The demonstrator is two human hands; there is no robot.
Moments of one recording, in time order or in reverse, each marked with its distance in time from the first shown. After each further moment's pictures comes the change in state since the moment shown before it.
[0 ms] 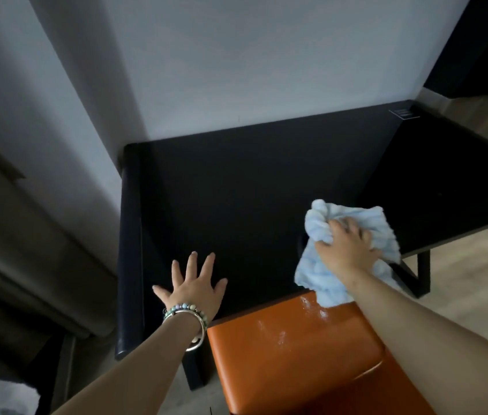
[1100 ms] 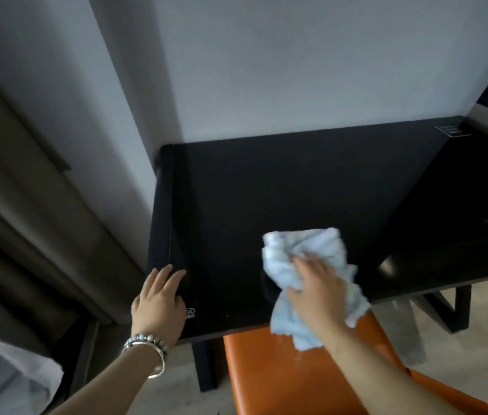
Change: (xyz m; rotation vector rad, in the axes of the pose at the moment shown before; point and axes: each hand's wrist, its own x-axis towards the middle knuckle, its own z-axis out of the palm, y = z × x) left_hand -0.015 -0.082 -0.013 -0.238 0.289 -0.073; right_hand -0.056 -0.051 0.054 0.100 0.043 -0.413
